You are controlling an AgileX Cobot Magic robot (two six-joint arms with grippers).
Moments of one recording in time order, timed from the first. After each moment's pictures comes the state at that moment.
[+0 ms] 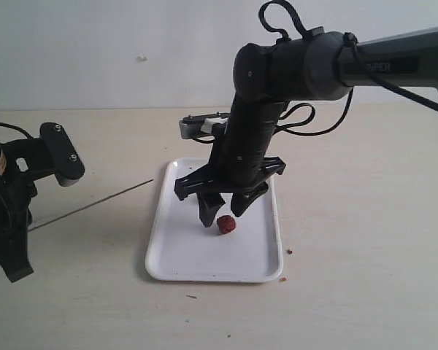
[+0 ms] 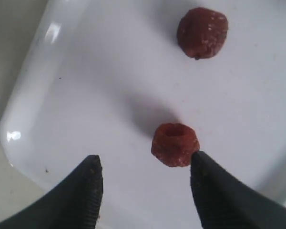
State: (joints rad) left arm -0.50 1.55 -0.94 0.29 0.94 0.32; right arm 0.43 2.18 -1.64 0.24 1.01 -0.04
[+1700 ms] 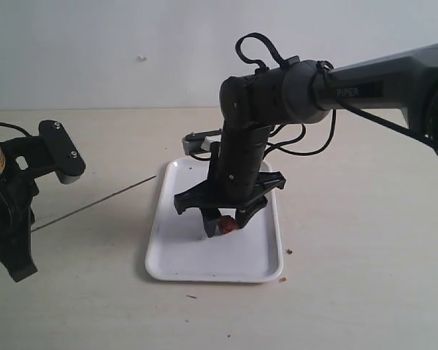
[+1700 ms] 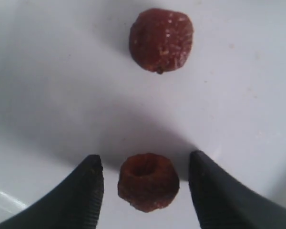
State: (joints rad) left arm -0.50 1.54 -0.94 0.26 0.94 0.32; right arm 0.45 2.26 -1.64 0.14 0.95 0.14
